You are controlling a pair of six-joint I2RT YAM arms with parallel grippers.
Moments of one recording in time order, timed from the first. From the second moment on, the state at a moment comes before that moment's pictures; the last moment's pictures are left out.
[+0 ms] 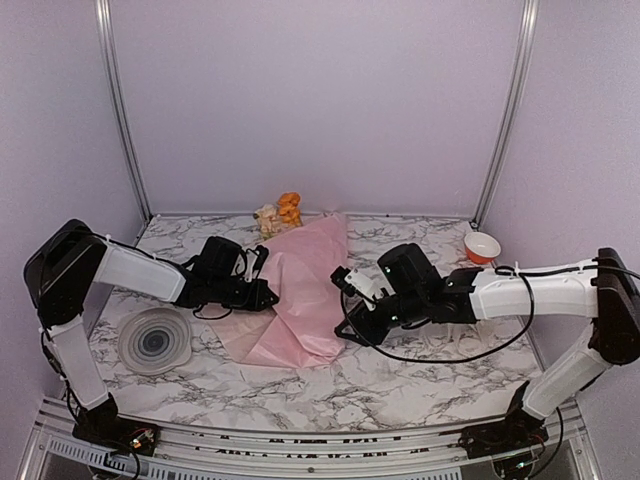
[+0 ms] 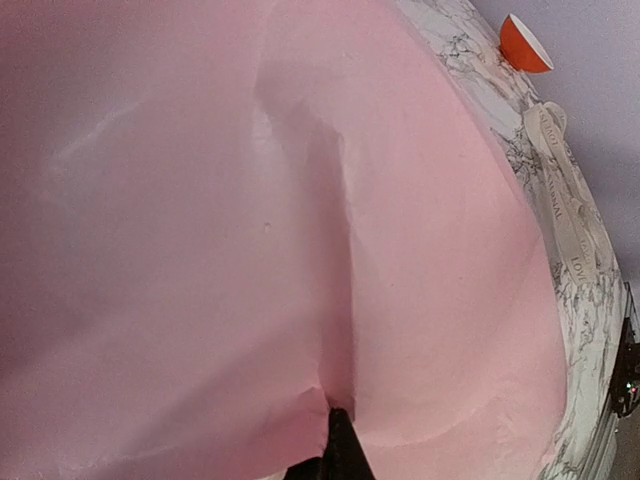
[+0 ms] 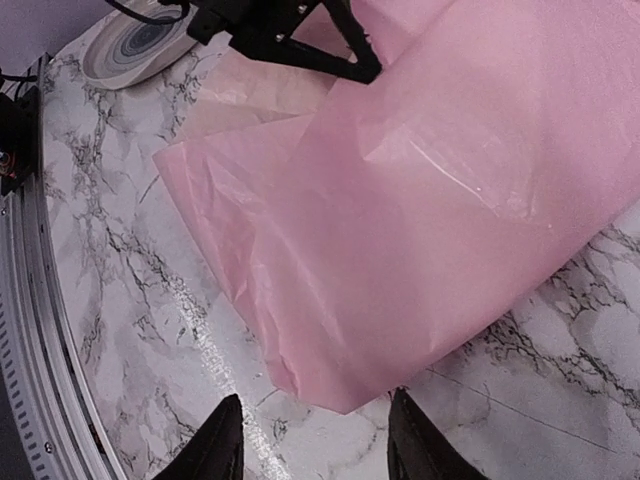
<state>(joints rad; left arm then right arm) -0.63 1.81 0.92 0.18 0.31 -0.42 0.90 1.47 0.88 -0.17 -0.24 0.03</state>
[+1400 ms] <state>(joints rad) -0.62 1.93 0.93 0.21 0.29 -0.43 1.01 1.66 0.64 0.26 -0.09 0.55</state>
